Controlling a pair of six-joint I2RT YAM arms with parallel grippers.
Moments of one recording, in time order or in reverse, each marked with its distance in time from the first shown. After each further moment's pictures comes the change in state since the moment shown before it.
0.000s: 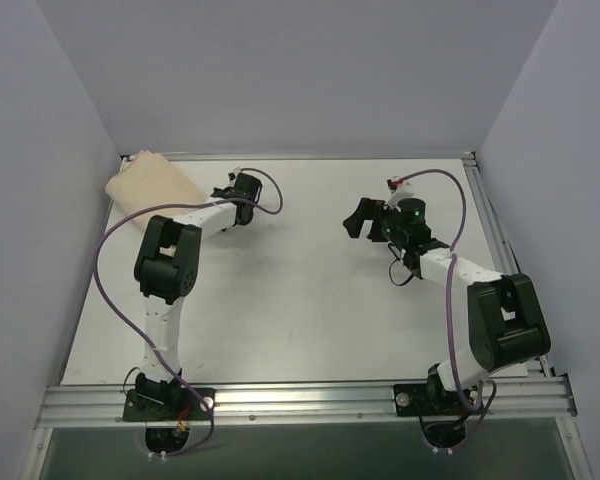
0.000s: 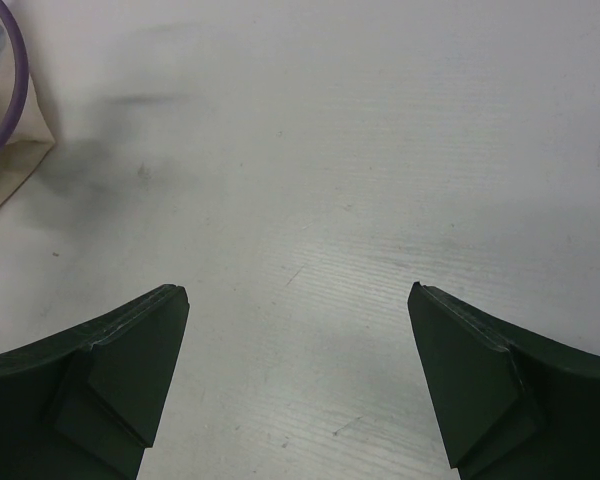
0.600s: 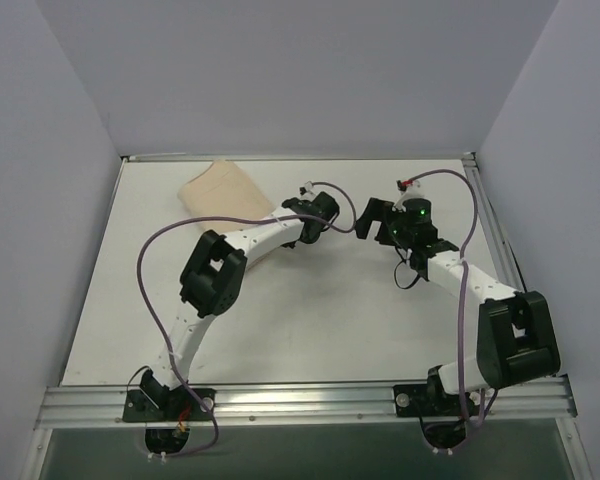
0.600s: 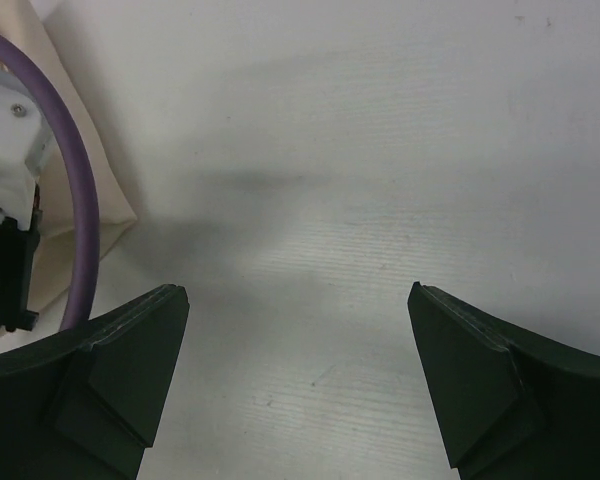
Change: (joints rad) left arm -0.358 0.108 0.319 -0.447 0.096 -0.386; right arm -0.009 -0.083 0.014 -0.175 0.096 0.029
